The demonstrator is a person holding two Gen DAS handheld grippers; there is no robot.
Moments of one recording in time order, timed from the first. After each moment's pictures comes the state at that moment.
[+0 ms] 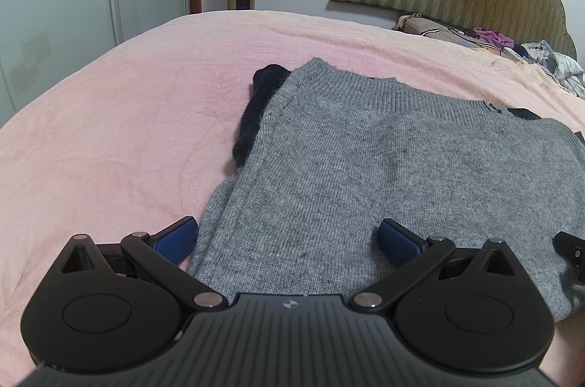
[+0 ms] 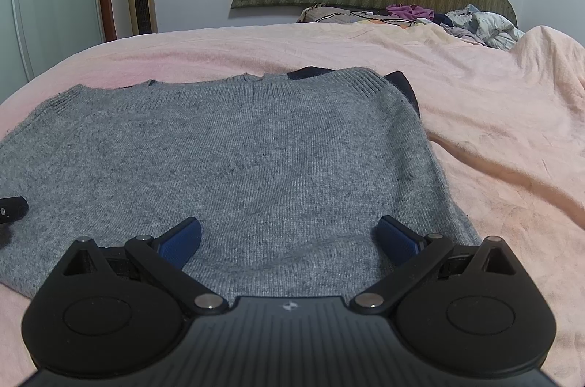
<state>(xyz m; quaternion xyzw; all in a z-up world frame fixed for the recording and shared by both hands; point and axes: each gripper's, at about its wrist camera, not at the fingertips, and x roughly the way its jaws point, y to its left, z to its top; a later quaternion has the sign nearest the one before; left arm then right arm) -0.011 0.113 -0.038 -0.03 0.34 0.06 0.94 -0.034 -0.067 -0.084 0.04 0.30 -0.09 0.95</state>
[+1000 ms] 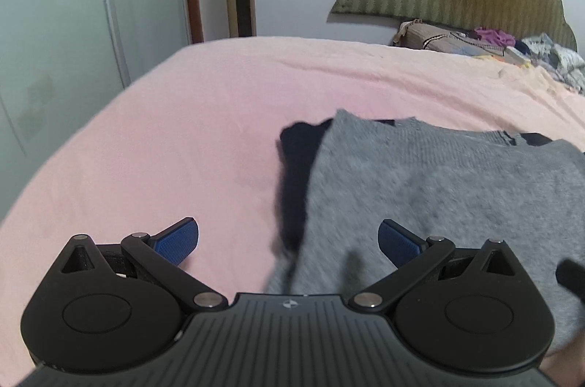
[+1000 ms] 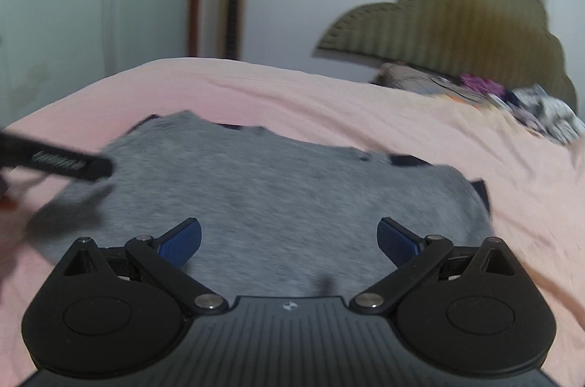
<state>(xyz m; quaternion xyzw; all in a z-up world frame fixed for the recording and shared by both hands) 0.016 0.140 0.011 0.01 0.33 0.06 0.94 -0.042 0.011 -0.029 -0.06 0.24 0.03 0.97</state>
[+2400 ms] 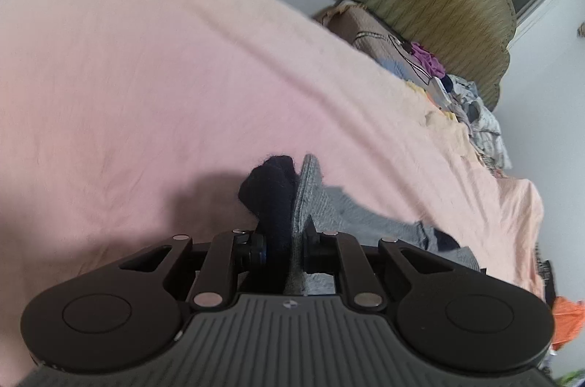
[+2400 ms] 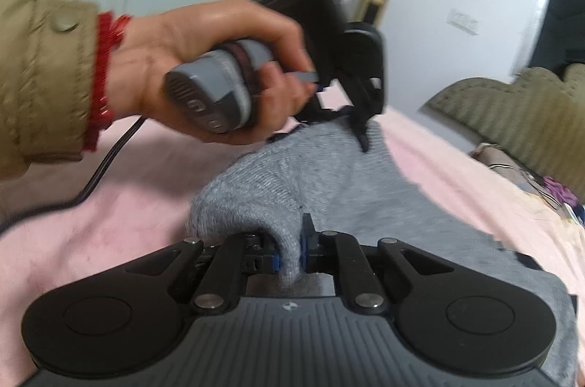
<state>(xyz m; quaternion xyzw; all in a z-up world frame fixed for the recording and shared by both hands) 0.180 0.175 0.014 -0.23 0.42 -0.11 0.87 -0.039 0.137 -0.053 -0.19 0.18 0.16 0.95</state>
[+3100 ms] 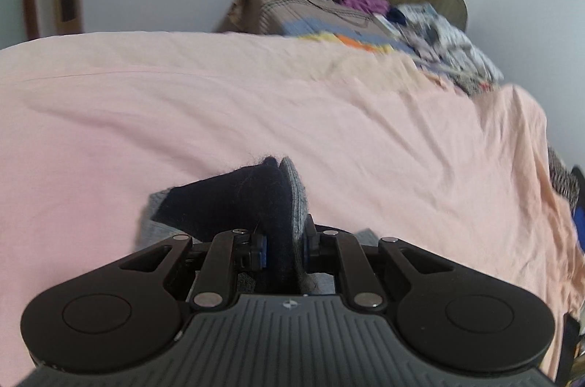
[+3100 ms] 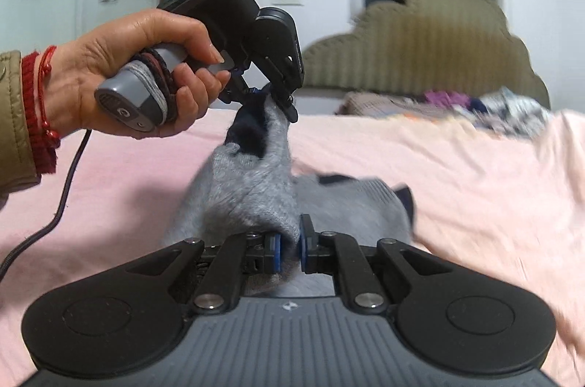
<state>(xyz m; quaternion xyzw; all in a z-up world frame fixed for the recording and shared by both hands) 0.195 -0.095 0.068 -0.05 0.42 -0.17 0.89 -0.090 -0.076 -0.034 0.01 0.17 -0.02 0.98</state>
